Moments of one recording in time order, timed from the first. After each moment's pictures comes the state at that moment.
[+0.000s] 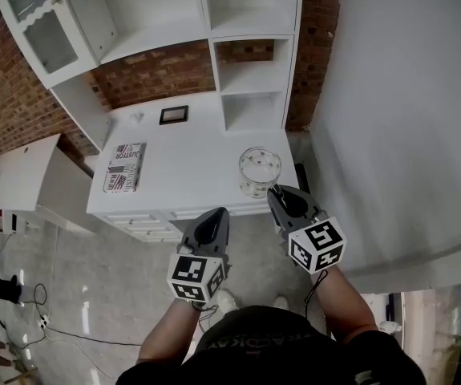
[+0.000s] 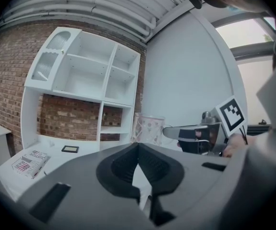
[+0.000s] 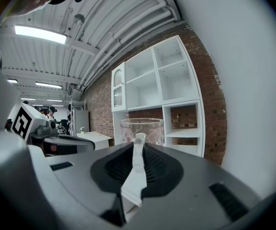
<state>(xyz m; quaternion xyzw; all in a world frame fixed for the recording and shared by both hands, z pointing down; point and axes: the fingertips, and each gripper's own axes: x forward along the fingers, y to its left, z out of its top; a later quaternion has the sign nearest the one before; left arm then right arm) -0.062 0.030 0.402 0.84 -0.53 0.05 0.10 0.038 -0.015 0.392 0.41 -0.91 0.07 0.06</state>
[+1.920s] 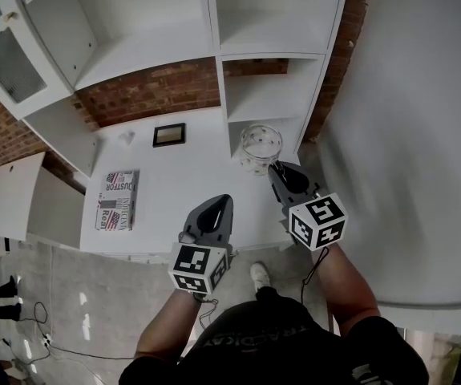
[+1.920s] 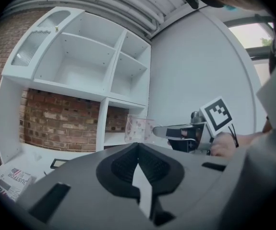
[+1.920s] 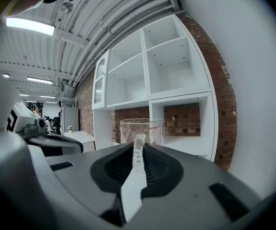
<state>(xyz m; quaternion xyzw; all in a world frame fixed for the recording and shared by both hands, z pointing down) -0.106 -0.189 0.406 0.86 -0.50 0.04 0.09 -0.014 -0.256 0.398 0.43 -0.90 0.06 0.07</state>
